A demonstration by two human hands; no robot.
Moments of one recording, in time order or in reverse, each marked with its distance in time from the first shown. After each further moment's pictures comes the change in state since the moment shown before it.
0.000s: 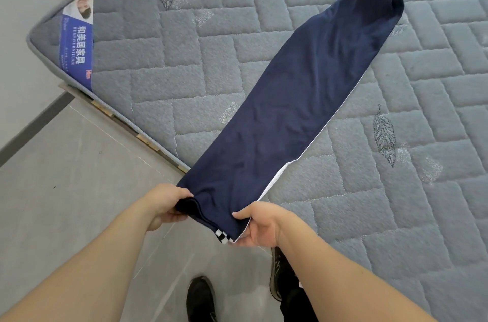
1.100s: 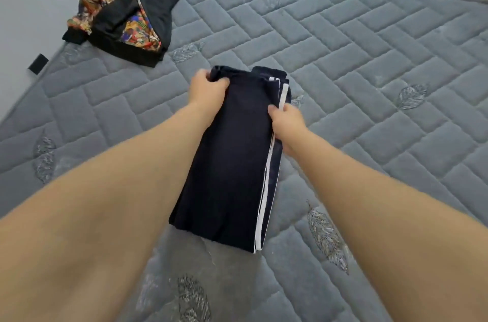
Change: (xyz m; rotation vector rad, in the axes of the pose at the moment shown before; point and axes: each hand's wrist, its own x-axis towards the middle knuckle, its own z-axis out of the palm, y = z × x) left_hand -0.006 0.565 0.302 0.210 0.078 0.965; right_hand -0.161 -0.437 -0.224 0.135 0.759 -0.944
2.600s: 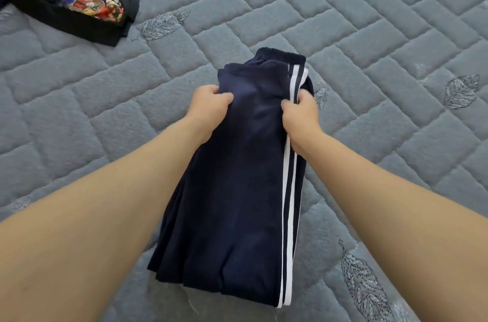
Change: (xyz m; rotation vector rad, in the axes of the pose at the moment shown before) left_hand 0.118 -0.105 0.054 -0.034 -0.228 -0.100; right_hand 0.152 0.054 0.041 -0.049 0.206 -0.137
